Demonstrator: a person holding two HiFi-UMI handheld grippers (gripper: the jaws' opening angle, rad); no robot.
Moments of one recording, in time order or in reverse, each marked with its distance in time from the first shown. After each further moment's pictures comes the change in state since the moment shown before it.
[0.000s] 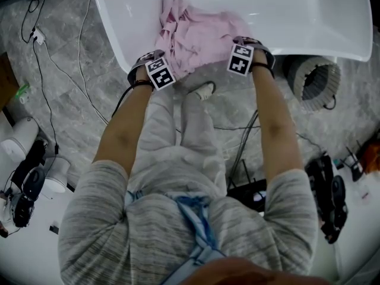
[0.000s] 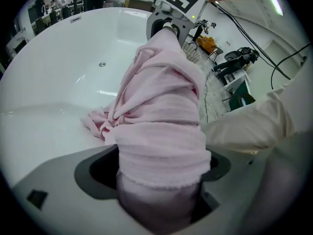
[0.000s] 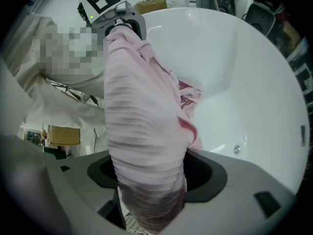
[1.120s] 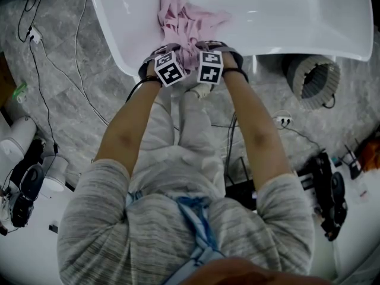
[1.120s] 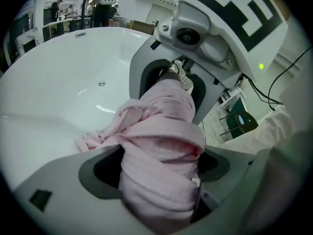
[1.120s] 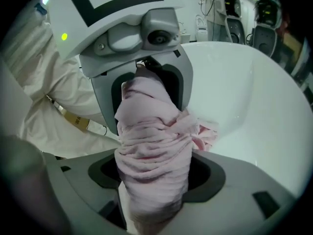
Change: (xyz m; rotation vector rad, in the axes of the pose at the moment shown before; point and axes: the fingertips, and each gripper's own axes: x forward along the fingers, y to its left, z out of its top) left arm -0.009 -0.010 0.080 -0.011 -0.235 -0.036; right arm -0.015 0.061 0.144 -0.112 -0.277 0.067
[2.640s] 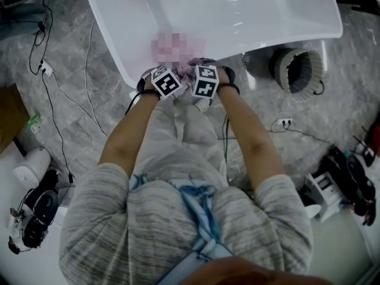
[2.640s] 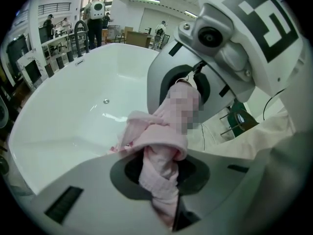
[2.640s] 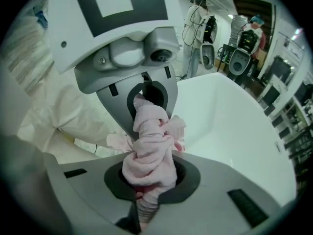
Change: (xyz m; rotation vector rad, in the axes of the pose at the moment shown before) left arm -0.136 -0.059 0.061 0.071 -0.017 0.075; right arm -0.153 0.038 0.044 0.156 -0.134 -0.226
